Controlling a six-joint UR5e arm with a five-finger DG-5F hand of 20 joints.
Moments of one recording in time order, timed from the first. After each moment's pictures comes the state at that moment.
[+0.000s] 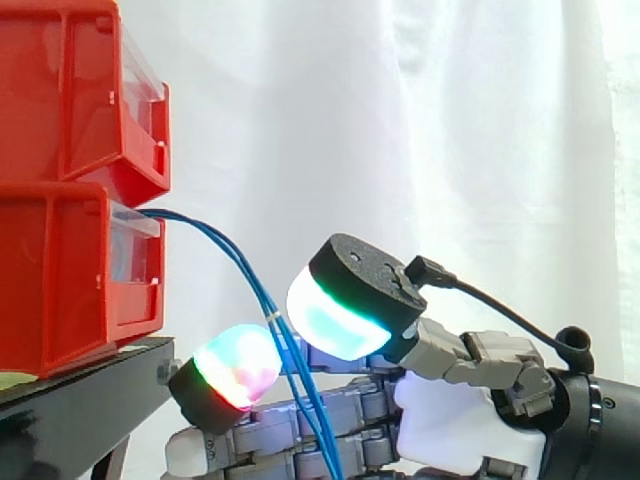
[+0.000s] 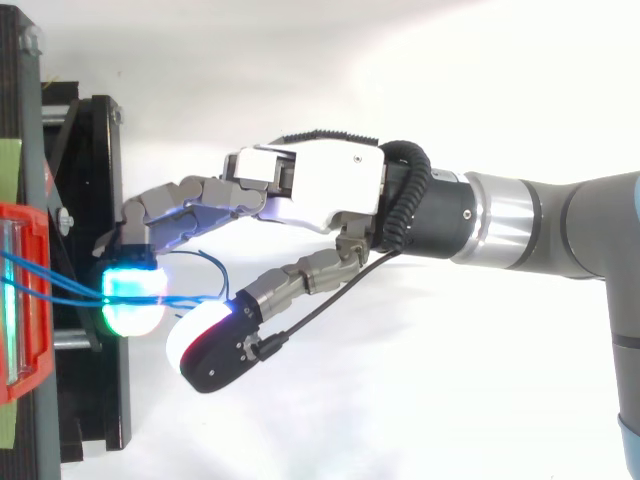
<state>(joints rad) 0.12 -2.48 -1.23 -2.34 -1.35 -0.07</state>
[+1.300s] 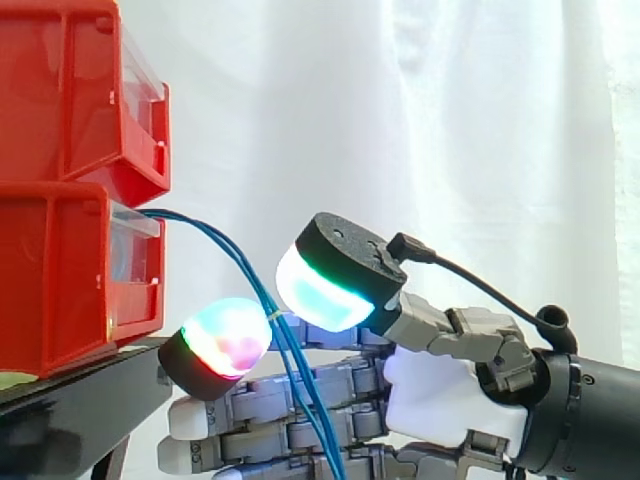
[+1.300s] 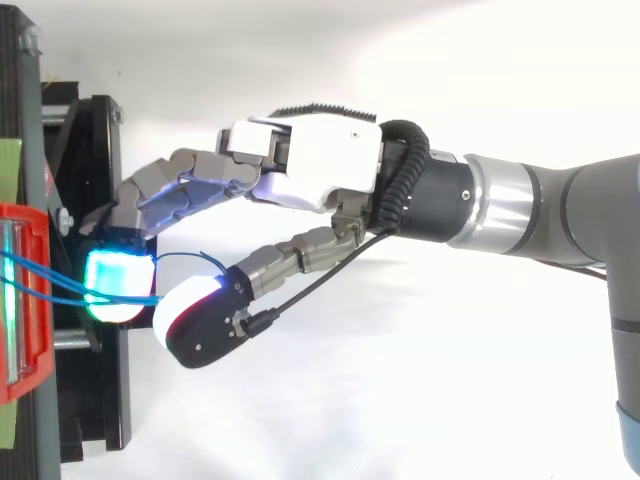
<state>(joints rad) 0.10 -2.48 -1.20 -2.35 -1.36 -0.06</state>
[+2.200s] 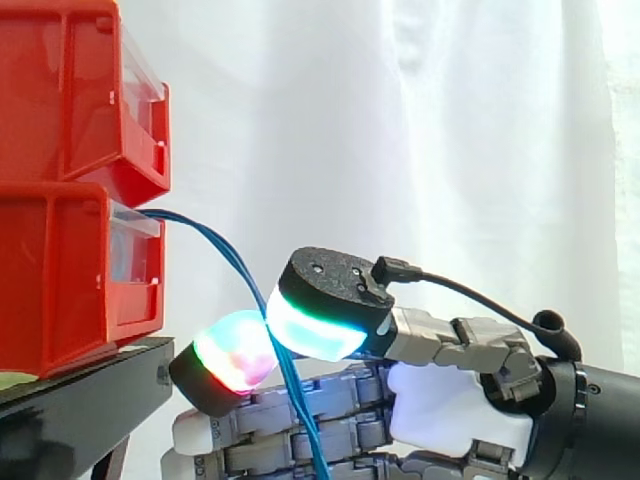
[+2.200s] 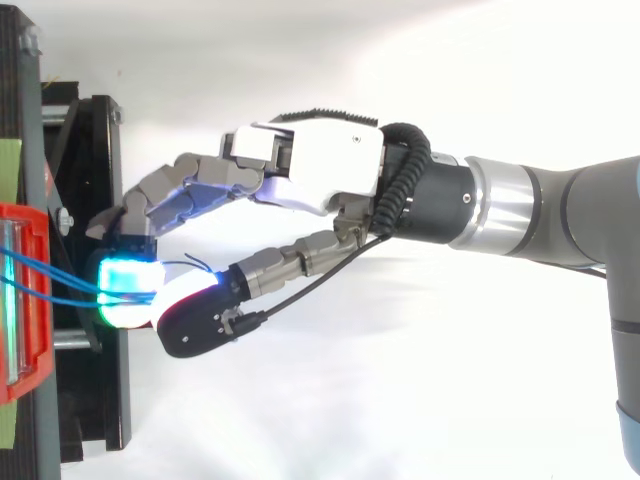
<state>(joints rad) 0.10 -2.48 -1.21 -2.35 -1.36 -0.07</state>
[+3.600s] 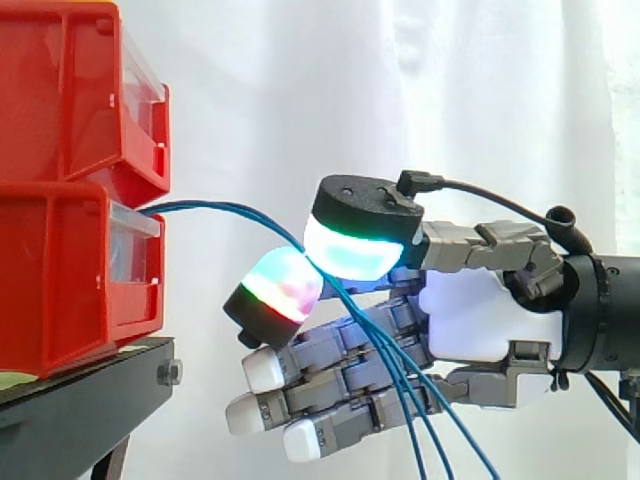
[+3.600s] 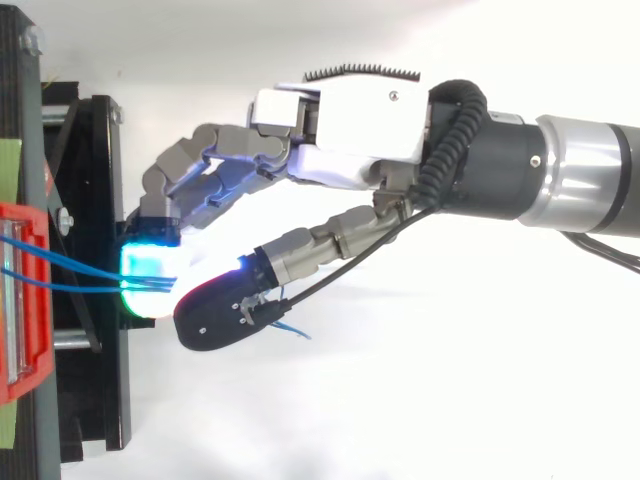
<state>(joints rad) 0.08 -2.35 -1.18 -2.69 -1.40 -0.03</state>
